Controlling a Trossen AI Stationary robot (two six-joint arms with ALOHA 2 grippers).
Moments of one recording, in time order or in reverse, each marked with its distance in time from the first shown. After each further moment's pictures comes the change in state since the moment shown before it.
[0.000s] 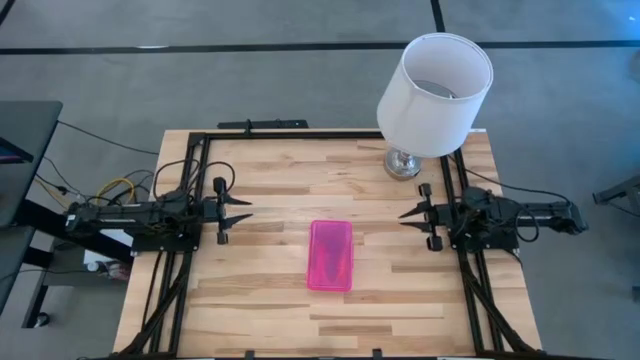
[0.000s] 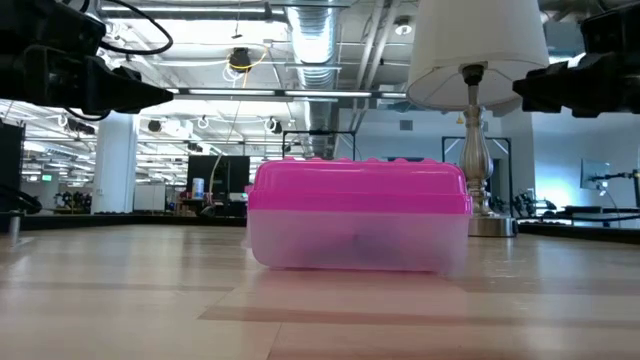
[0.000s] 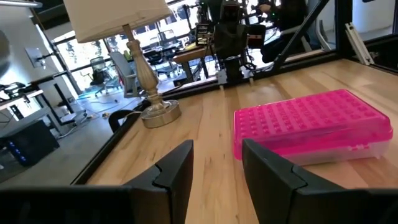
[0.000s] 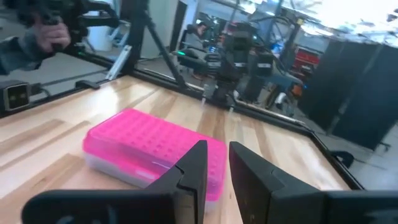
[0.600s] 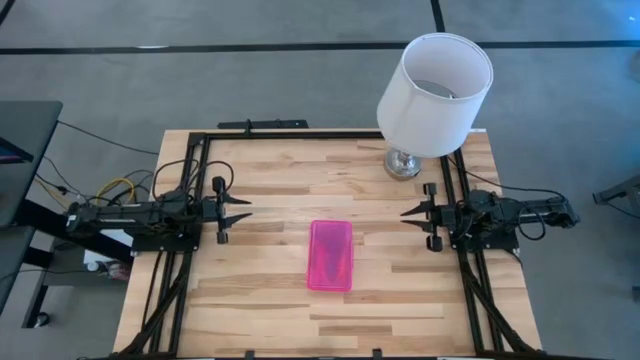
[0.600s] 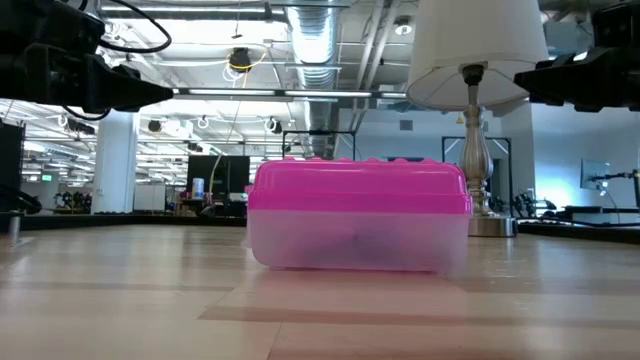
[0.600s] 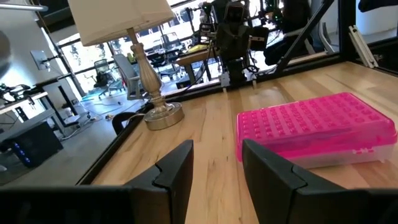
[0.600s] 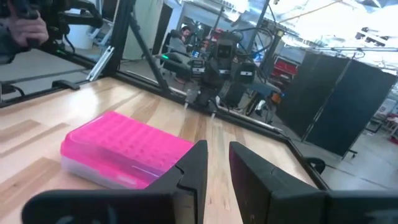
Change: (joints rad) left arm -0.001 -0.014 0.000 0.003 -0.010 0.003; right arm 0.102 -0.080 0.004 -0.041 0.168 -0.056
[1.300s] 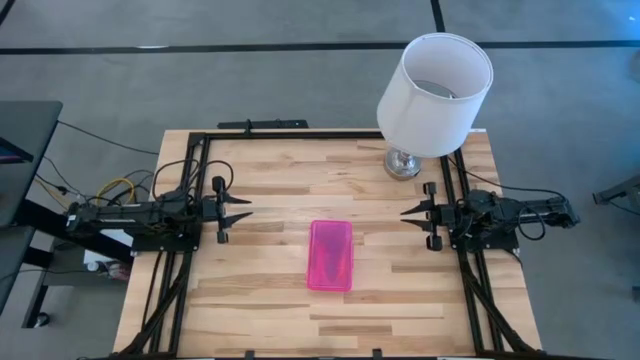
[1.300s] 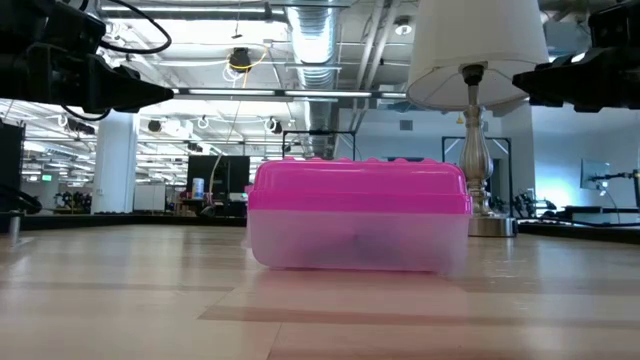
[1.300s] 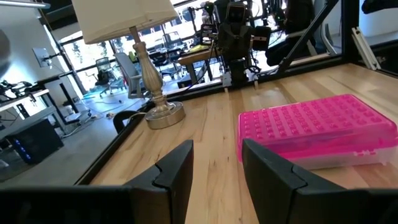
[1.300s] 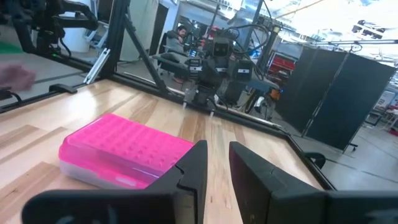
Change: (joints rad) left arm 0.000 0.003 0.000 0.001 -0.010 -0.012; right arm -0.002 0.000 0.002 -0.005 0.015 0.037
